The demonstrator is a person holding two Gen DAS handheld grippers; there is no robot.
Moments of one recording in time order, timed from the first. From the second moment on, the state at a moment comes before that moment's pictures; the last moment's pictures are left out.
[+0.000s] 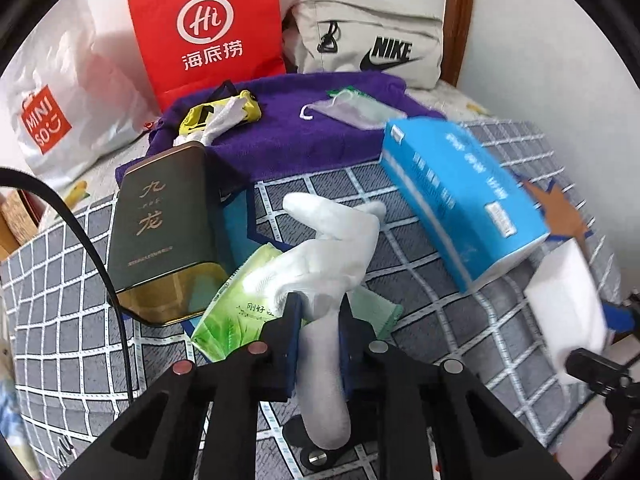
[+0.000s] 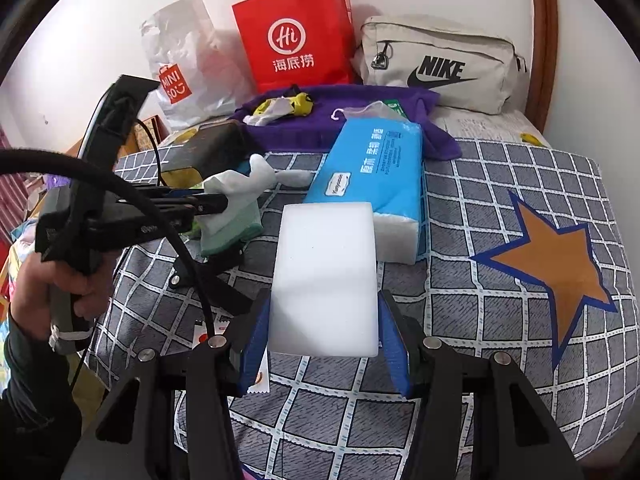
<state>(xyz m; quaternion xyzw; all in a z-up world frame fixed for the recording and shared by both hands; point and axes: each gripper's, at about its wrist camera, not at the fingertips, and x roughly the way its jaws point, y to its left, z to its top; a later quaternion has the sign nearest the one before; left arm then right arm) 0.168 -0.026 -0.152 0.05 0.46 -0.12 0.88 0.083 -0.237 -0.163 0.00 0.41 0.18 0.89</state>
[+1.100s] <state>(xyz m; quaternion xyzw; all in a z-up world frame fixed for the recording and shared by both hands) 0.181 0.013 -0.074 -0.02 0.43 -0.14 0.89 0.133 -0.212 -0.088 -0.01 0.37 0.23 0.90</state>
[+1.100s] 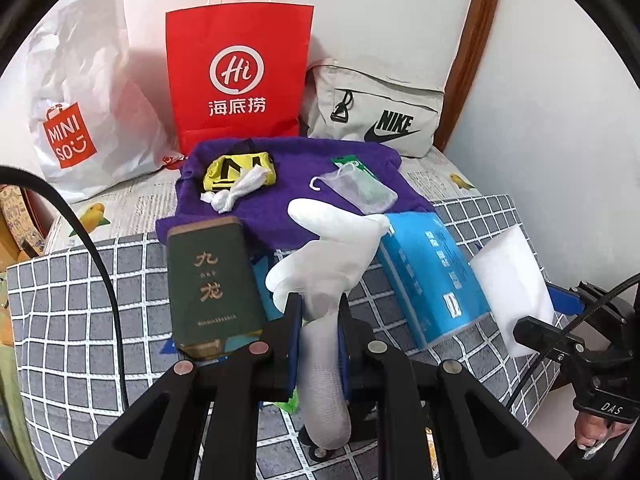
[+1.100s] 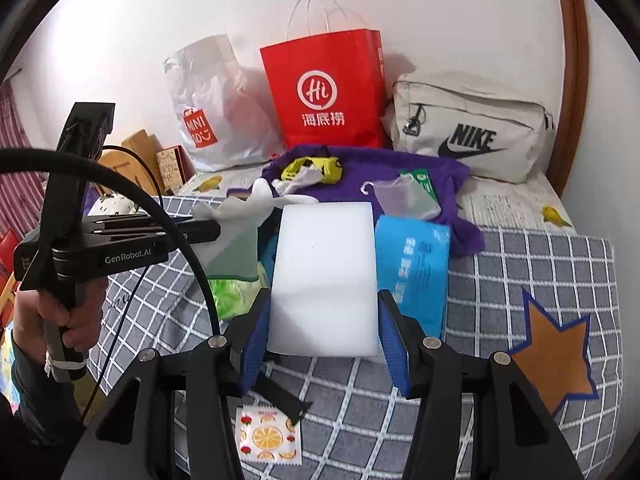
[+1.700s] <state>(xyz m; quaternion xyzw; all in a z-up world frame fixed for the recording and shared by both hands) 0.225 0.042 -0.055 -0.05 0.42 -0.13 0.90 0.187 -0.191 -0.059 -0.02 0.36 0.24 0.90</state>
